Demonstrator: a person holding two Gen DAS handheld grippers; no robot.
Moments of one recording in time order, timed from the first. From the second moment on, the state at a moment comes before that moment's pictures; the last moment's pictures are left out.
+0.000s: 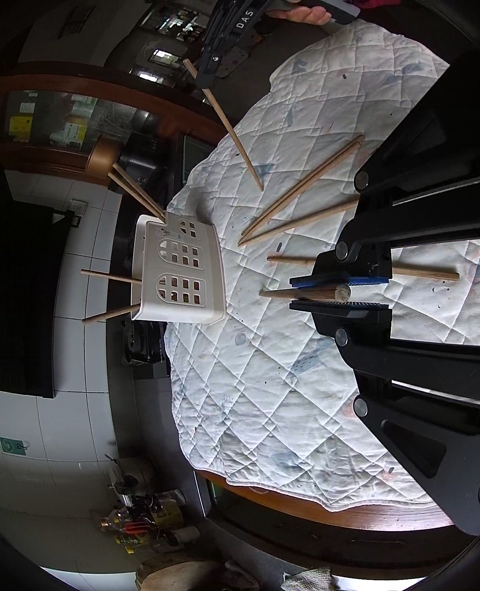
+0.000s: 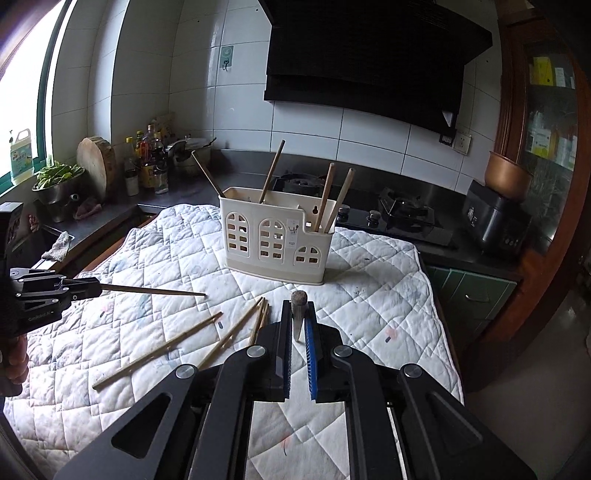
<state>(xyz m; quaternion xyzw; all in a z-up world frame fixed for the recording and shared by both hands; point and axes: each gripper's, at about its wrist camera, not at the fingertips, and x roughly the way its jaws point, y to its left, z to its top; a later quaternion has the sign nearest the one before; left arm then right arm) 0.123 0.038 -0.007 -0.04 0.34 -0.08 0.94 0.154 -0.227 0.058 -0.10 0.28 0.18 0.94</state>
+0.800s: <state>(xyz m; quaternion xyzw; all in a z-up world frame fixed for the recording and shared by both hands) 0.195 0.056 0.058 -0.07 0.34 -0.11 0.93 0.310 -0.185 0.211 -0.02 0.20 0.17 0.96</state>
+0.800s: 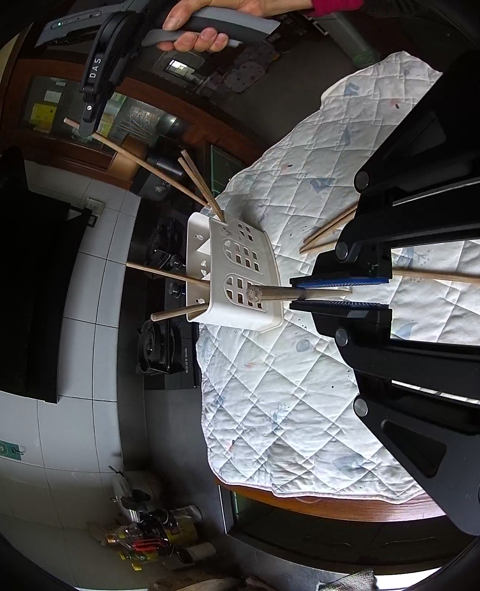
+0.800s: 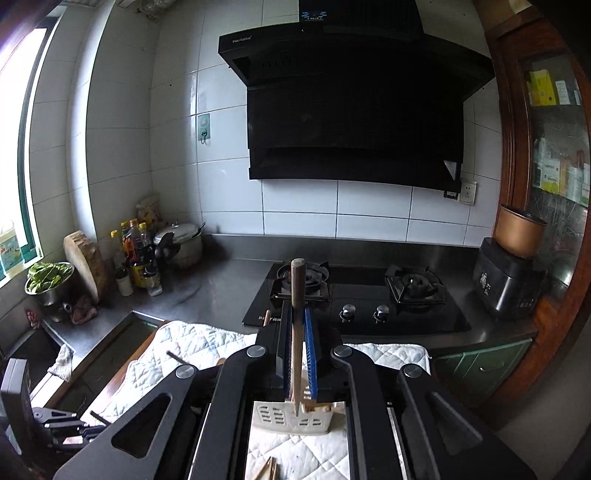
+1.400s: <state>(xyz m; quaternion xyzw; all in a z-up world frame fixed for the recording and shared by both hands) 0.217 0.034 0.150 -0.05 0.26 -0.14 0.95 0.372 -0.169 0.124 -0.03 0.27 0.15 0.95</state>
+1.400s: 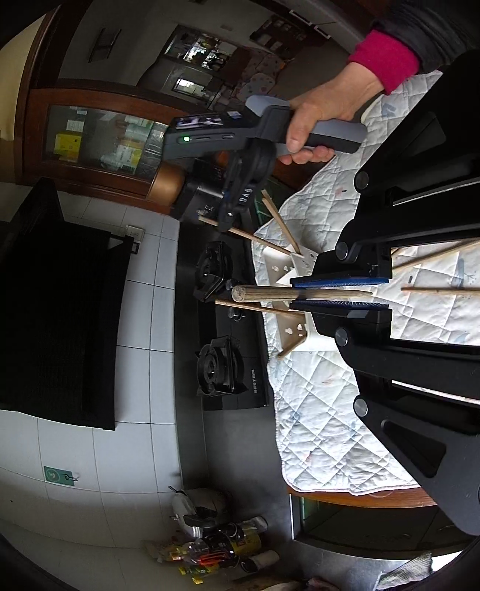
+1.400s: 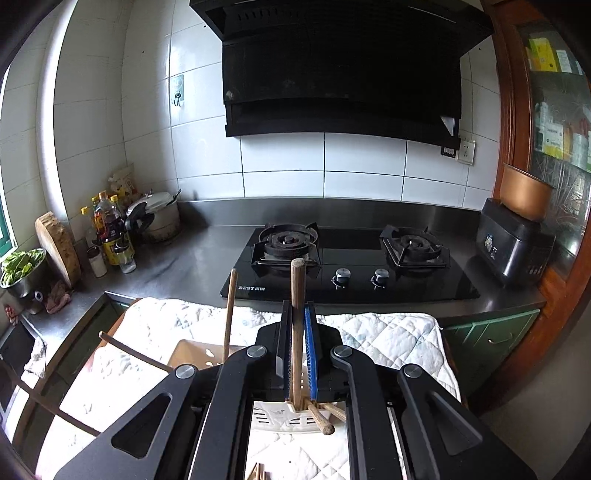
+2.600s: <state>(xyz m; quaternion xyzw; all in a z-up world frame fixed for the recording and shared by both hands) 0.328 0.016 0.133 -0.05 0.27 -0.07 0.96 0.208 -0.214 0.048 -0.09 0.27 0.20 0.94</state>
